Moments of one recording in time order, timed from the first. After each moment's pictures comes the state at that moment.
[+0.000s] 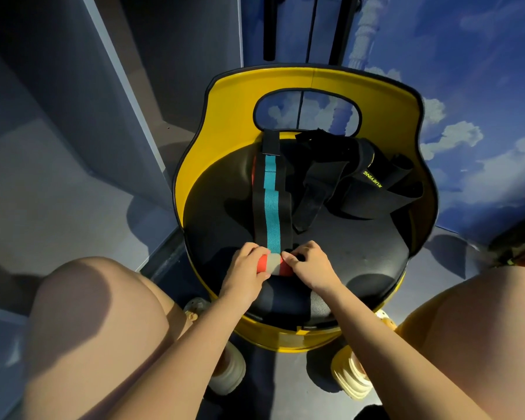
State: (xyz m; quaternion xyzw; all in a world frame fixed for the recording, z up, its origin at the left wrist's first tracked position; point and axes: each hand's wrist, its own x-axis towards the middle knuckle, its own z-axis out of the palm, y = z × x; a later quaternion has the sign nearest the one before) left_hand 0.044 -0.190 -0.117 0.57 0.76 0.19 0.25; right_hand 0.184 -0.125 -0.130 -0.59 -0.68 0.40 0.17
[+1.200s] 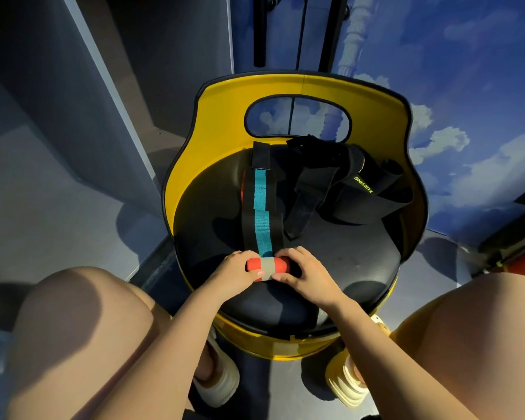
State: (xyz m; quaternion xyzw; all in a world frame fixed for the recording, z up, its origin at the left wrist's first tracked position) left_hand 0.025 -0.168 -0.106 0.58 0.72 0.14 0.36; right_hand 0.207 -0.123 -0.133 -0.43 -0.81 0.36 0.17
